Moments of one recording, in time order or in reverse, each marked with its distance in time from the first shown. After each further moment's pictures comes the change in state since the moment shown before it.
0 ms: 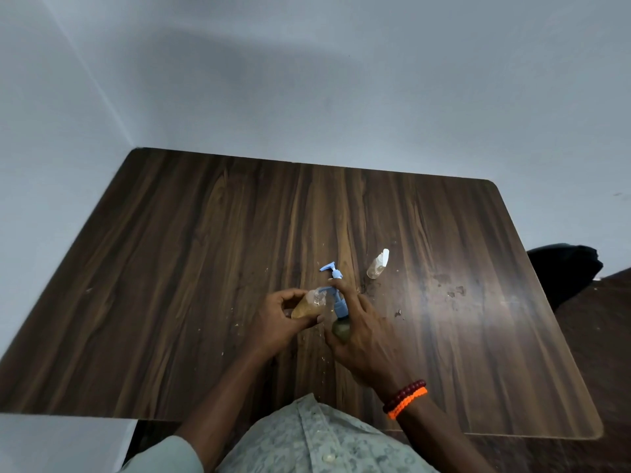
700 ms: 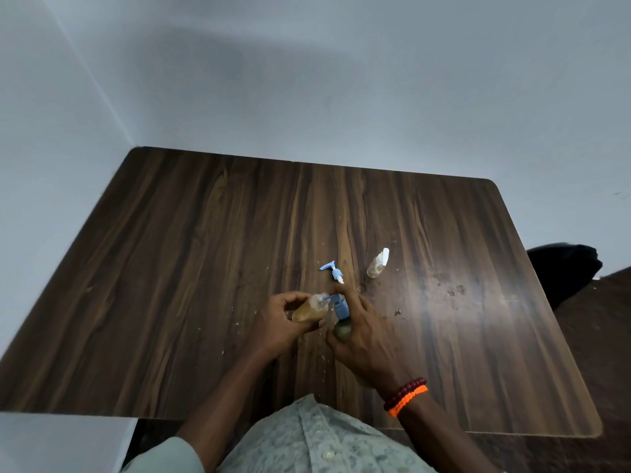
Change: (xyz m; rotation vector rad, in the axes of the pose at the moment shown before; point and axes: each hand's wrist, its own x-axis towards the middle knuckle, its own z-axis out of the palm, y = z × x) left_hand -0.002 -0.007 0.002 0.018 -0.004 -0.022; right_hand -0.002 0.001 0.000 0.040 0.003 0.012
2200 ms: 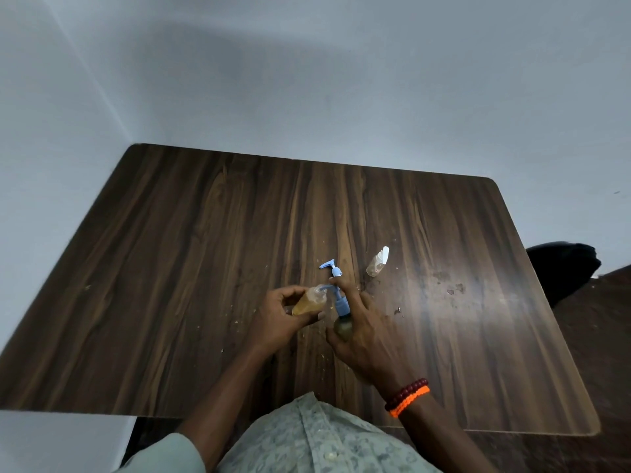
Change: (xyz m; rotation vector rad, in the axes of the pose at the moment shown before) left_hand 0.004 0.003 -0.002 -0.010 0.011 0.007; right_hand -0.001 -0.002 -0.006 -0.042 0.007 0.004
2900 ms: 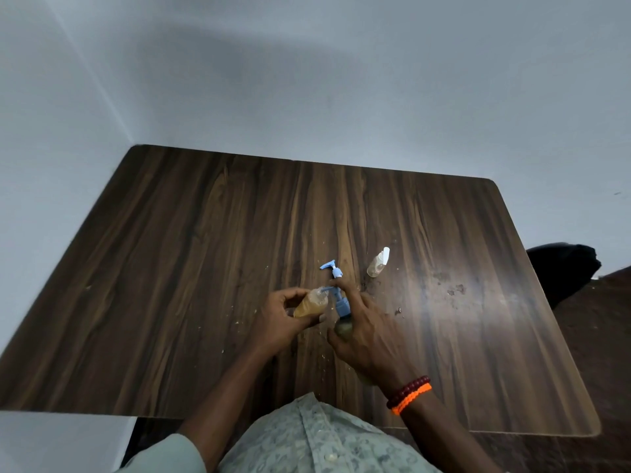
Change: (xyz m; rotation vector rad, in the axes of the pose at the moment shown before) left_hand -0.002 0.003 0.000 0.004 -0.021 0.010; right_hand 0.003 -0.001 -0.002 -0.029 -0.020 -0.002
